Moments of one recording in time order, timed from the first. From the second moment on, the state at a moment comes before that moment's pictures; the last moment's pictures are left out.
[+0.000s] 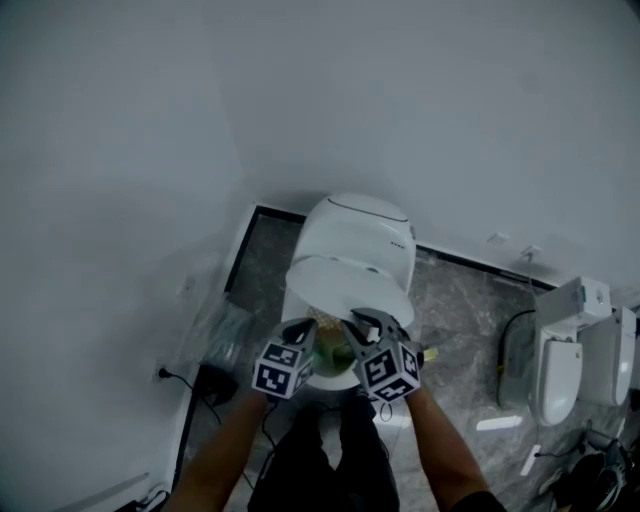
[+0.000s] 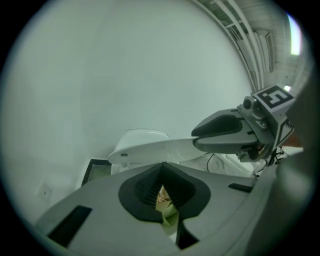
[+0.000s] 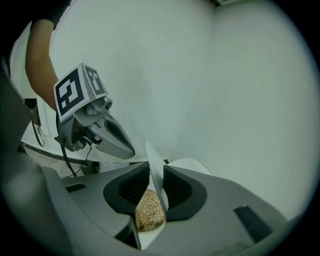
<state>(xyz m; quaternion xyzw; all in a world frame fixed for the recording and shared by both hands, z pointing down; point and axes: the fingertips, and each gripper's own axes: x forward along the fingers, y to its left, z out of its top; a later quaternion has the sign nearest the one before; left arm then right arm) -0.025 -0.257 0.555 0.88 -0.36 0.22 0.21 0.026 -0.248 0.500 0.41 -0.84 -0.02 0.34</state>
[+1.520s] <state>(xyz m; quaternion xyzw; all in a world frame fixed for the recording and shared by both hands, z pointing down) 0.041 -0.352 0.494 0.81 -0.49 0.20 0.24 0.142 -0.488 0.449 0.36 -0.88 0.06 0.31</state>
